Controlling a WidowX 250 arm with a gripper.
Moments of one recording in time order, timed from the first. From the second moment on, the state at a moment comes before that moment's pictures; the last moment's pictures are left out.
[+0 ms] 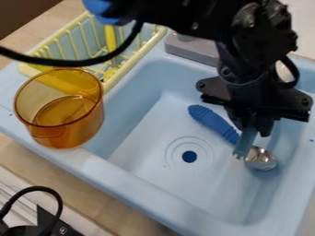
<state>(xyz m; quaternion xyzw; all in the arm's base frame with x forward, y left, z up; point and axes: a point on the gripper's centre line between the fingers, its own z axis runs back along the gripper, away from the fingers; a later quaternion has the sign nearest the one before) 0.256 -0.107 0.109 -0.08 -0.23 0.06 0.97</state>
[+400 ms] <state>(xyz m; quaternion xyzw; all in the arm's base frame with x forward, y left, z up) 0.256 -0.105 0.094 -0.08 -0.22 0.06 0.97</state>
